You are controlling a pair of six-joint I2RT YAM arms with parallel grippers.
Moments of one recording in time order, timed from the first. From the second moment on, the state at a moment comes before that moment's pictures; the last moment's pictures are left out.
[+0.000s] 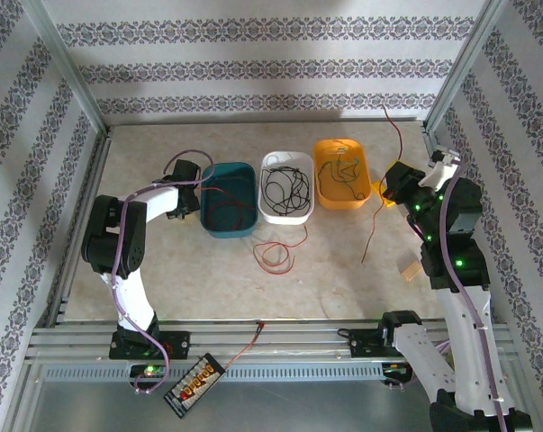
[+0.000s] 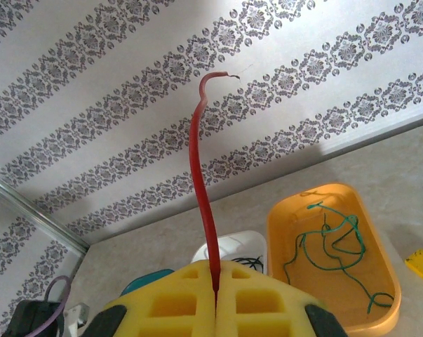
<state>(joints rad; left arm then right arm) -0.14 1.88 1.12 -0.43 -0.29 -0.48 0.04 0.74 1.00 -0.40 -0.19 0.55</state>
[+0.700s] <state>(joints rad) -0.32 1.68 1.35 -0.68 -0.29 -0.37 0.04 0.74 1.00 -0.39 -0.19 0.55</state>
